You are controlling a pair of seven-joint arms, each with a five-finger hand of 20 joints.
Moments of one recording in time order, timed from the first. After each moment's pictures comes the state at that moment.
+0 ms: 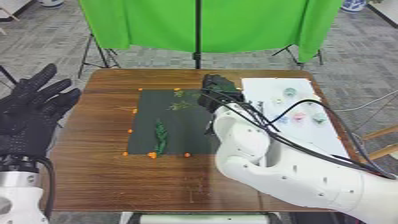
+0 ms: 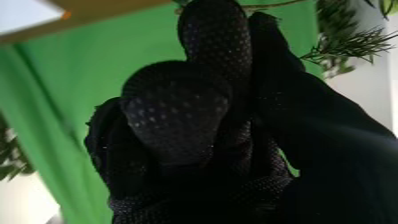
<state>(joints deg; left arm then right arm) 136.3 -49.9 -108.3 -139.2 31.6 23.2 18.6 -45.9 -58.7 18.7 -109.0 -117.0 5.7 61.4</state>
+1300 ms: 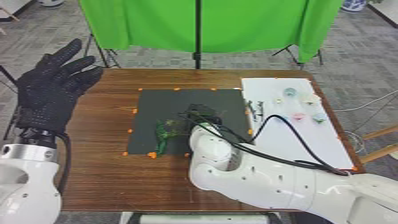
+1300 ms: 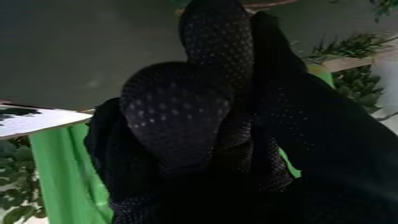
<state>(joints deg) 122.7 -46.3 -101.5 -135.1 32.5 17.5 15.8 -45.3 -68.8 11.6 -96.7 -109.7 5.1 68.3</state>
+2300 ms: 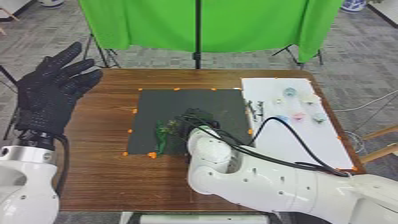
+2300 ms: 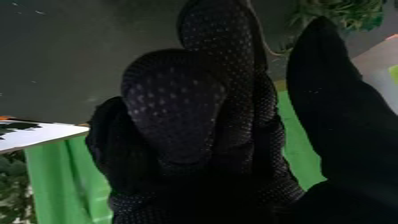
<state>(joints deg) 124.2 -46.4 -102.8 -135.3 32.8 17.4 15.2 -45.6 -68.5 11.6 -99.5 -106.6 3.4 68.9</state>
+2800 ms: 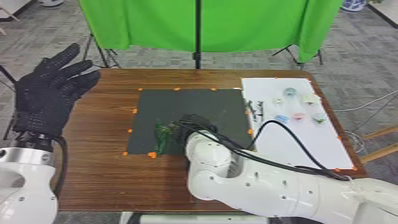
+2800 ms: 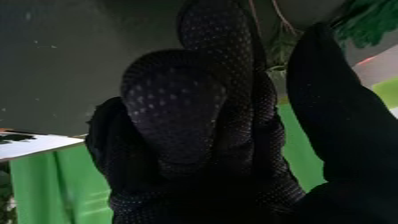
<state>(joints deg) 125.3 -46.4 -103.5 -135.7 32.8 18.0 15.3 -47.1 -68.3 12.1 -101.7 -105.6 0.3 68.7</state>
